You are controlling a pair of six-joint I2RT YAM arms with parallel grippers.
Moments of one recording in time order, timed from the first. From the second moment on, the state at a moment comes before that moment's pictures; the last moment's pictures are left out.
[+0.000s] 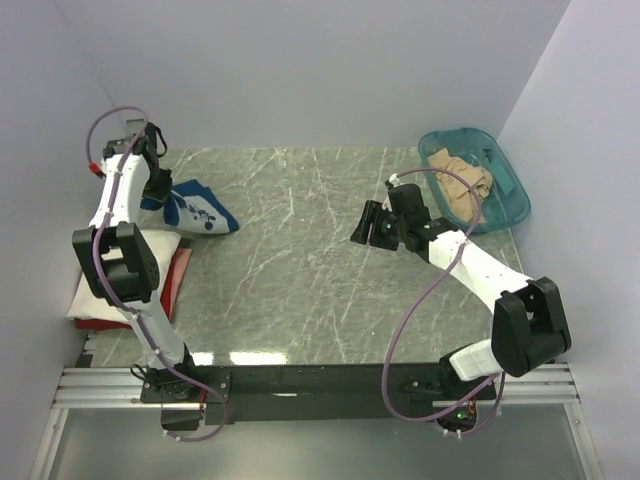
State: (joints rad) left arm 0.16 1.90 1.78 -1.04 -0.28 -1.22; right arm 0.41 1.42 0.97 -0.32 -0.17 0.57
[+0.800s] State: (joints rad) left arm 0.36 1.81 2.00 -1.14 -0.23 -1.04; right arm 0.41 1.40 0.97 -0.33 -0.18 0.57
